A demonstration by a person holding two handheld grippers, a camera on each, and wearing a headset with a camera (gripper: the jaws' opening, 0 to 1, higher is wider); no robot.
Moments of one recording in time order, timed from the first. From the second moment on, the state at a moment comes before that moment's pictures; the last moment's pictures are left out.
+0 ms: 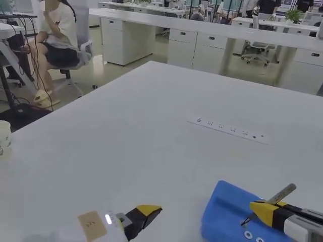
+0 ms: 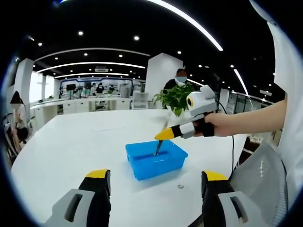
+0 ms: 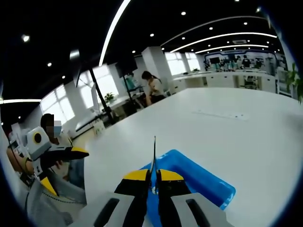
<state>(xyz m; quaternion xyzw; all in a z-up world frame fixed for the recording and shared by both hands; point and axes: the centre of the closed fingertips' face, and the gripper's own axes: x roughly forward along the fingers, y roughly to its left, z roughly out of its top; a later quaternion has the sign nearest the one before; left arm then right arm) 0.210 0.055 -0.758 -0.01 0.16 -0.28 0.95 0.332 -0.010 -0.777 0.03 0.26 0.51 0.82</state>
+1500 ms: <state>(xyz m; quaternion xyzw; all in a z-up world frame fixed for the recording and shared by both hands) 0.209 0.054 -0.764 0.00 0.18 -0.29 0.94 0.349 0.002 -0.826 -0.04 0.29 0.51 0.81</state>
